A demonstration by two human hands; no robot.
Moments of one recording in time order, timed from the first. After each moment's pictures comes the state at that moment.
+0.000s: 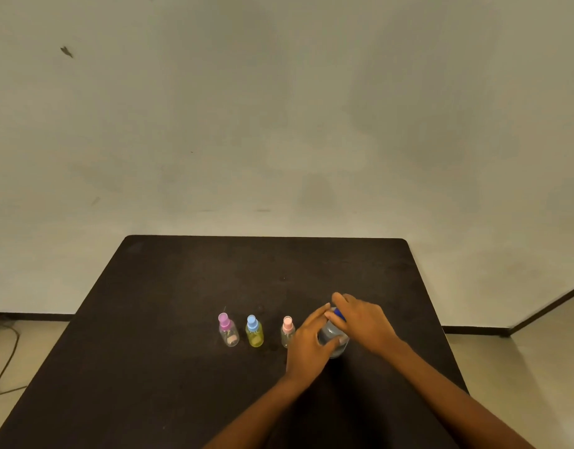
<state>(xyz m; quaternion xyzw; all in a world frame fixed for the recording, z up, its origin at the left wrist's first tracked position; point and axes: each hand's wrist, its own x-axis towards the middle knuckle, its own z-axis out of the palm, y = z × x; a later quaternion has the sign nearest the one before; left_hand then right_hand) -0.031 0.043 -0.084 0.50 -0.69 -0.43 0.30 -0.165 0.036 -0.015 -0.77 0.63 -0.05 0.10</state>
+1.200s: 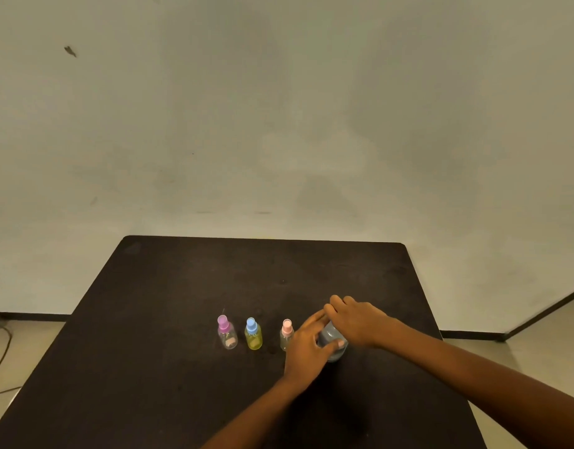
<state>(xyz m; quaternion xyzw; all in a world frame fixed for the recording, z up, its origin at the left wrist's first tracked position) -0.030 0.039 -0.087 0.51 -0.67 -0.45 0.30 -0.159 0.026 0.016 -0.83 0.51 0.19 0.09</state>
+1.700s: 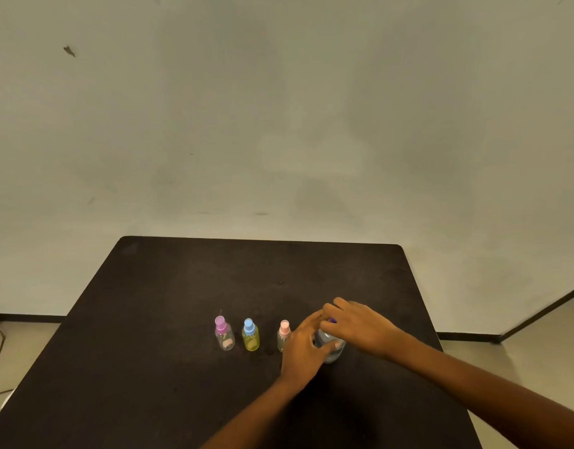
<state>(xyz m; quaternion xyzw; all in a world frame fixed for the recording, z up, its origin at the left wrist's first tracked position) -0.028 0.040 -0.086 0.49 -0.66 -0.47 0.33 -0.177 0.034 0.002 -0.92 0.38 0.02 -0.03</state>
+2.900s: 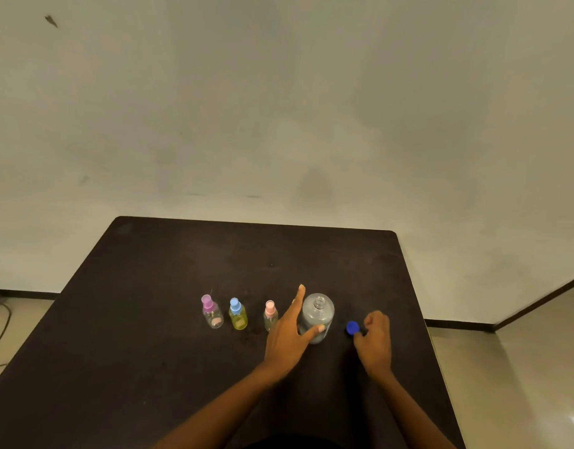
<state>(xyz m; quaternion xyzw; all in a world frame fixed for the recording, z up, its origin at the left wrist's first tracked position) -0.027 0.055 -0.071 0.52 -0.67 -0.45 0.27 -0.207 0.081 -0.105 -0.40 0.82 -0.33 0.25</state>
